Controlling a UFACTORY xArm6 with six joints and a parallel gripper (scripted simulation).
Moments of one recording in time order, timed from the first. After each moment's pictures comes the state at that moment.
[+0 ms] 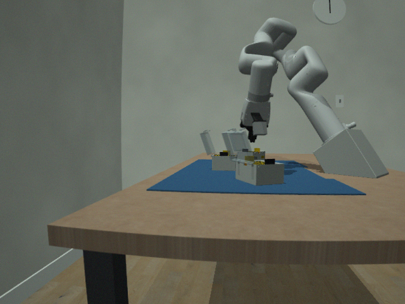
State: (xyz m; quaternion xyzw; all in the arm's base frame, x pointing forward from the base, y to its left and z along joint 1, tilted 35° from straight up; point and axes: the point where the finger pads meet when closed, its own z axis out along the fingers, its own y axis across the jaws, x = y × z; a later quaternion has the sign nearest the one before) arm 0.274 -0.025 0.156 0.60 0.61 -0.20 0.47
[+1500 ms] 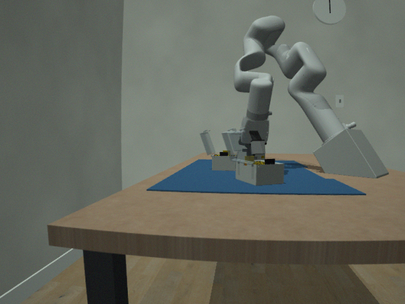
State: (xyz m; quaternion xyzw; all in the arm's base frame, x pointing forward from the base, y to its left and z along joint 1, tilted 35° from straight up) arm 0.303 -0.052 0.106 0.60 0.61 -0.20 0.47
